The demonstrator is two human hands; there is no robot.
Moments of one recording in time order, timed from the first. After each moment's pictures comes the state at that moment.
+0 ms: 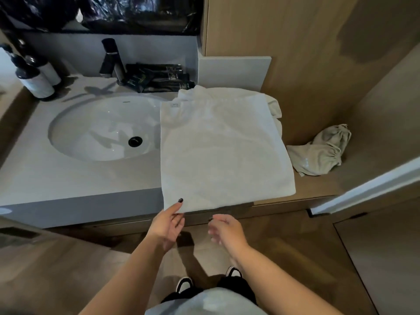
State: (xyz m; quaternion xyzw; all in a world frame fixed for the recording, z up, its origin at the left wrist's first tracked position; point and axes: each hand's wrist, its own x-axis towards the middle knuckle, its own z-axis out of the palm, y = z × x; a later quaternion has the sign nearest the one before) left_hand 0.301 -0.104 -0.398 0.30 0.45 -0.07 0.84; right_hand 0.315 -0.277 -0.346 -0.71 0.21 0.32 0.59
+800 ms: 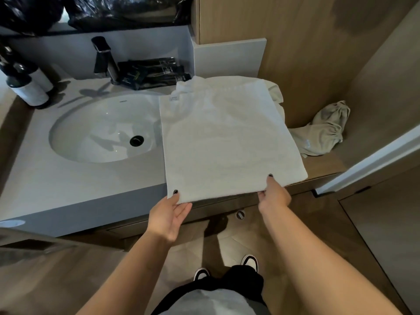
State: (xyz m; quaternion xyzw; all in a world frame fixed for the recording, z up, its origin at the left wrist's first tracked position) left_hand 0.286 -0.076 -0.350 0.35 0.44 -0.03 0.83; right_hand 0.382 -0.303 -0.358 -0.41 0.49 -0.03 0.77
